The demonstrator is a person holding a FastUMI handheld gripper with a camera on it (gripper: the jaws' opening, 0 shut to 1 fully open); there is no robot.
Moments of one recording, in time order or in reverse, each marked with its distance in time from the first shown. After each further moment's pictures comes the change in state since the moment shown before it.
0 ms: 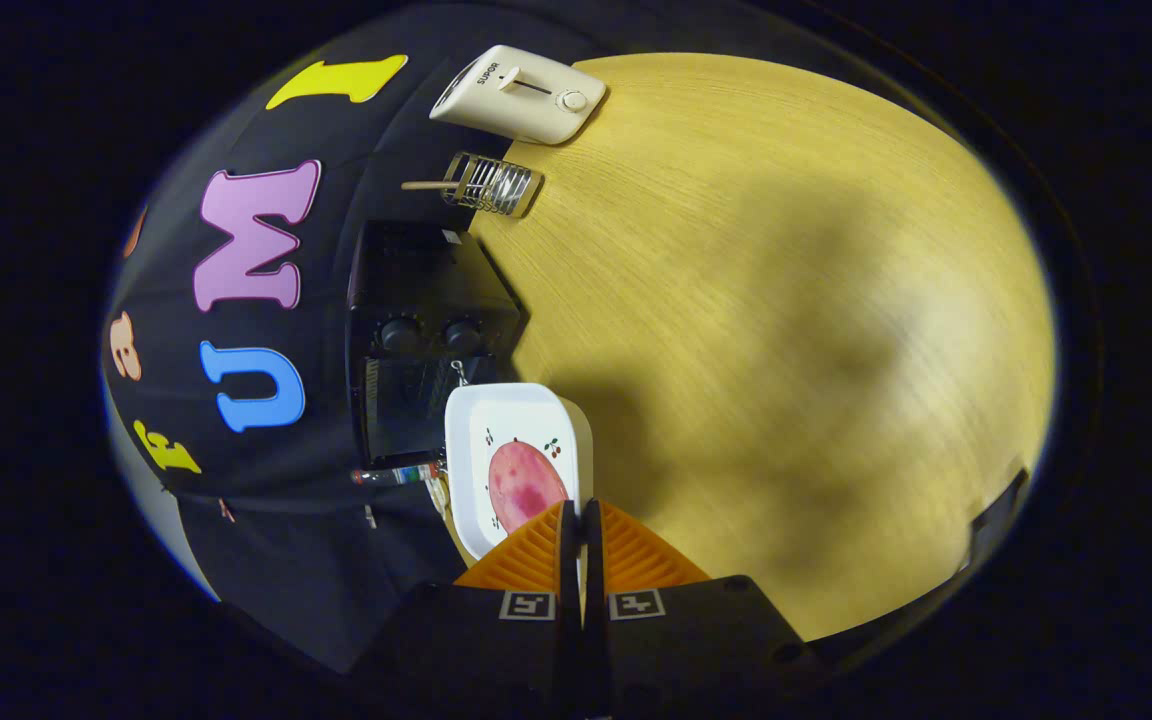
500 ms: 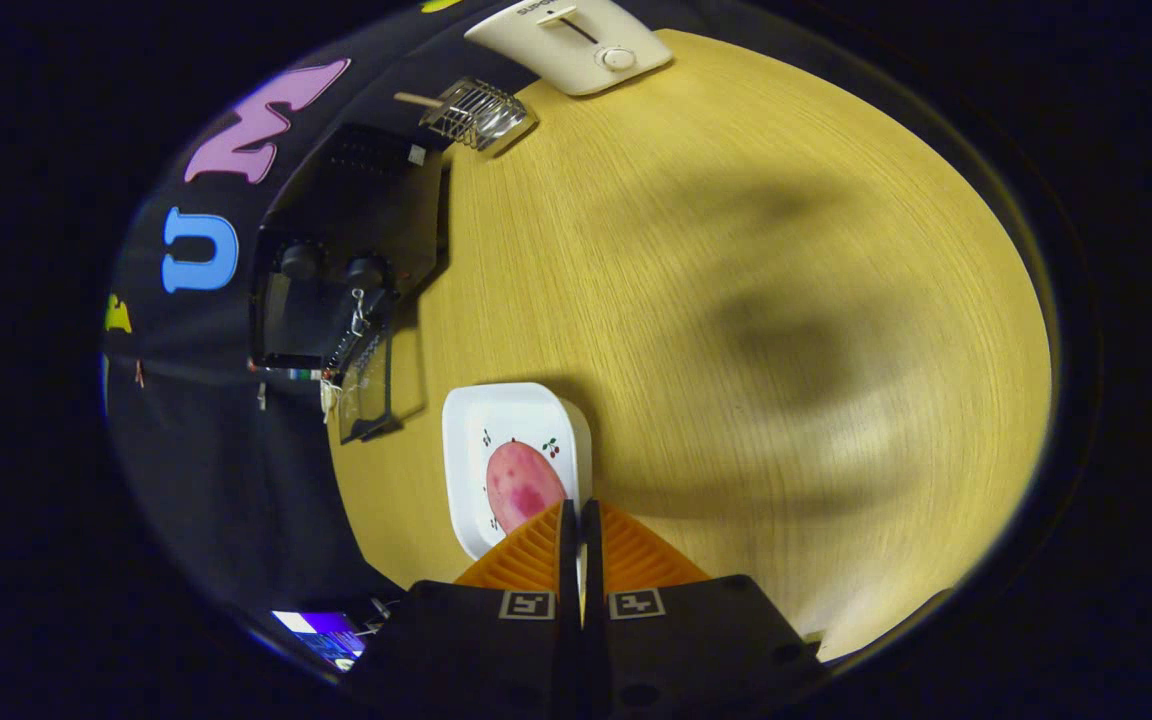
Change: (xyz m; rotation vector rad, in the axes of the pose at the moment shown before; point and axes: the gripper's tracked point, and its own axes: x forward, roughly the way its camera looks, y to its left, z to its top) arm -0.008 -0.095 0.067 -0.383 0.218 -0.173
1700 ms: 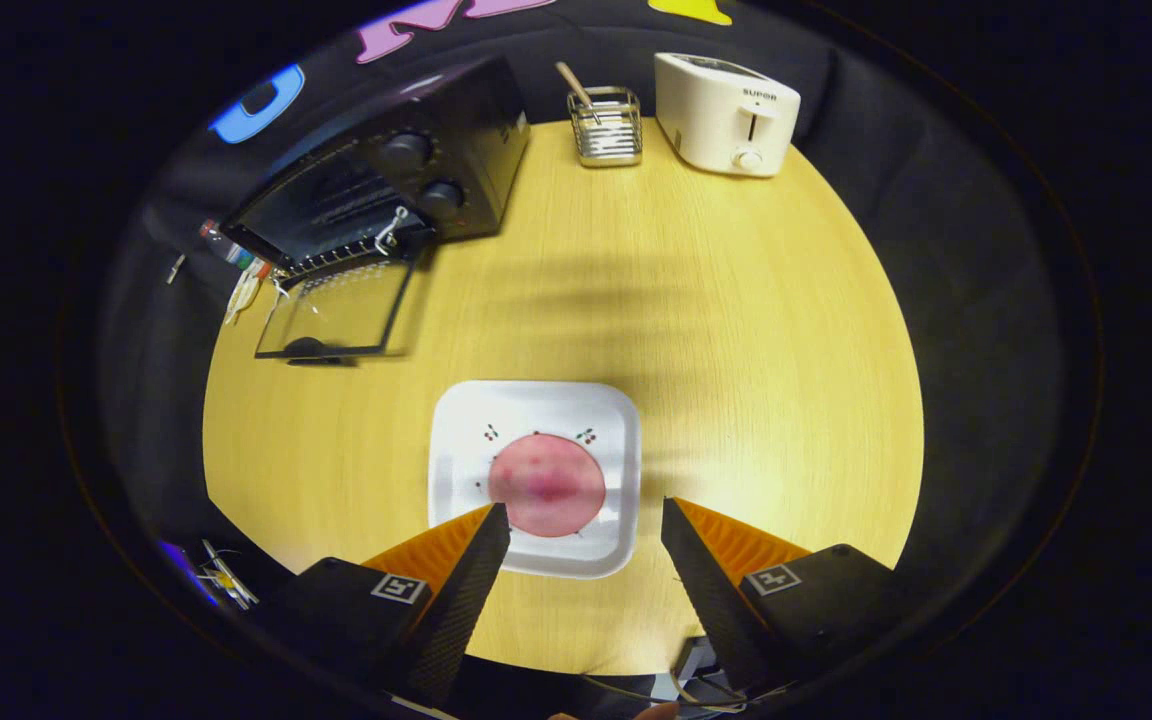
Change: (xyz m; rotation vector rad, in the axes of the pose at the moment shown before) arm -0.011 0.014 -0.011 -0.448 -0.048 -0.433
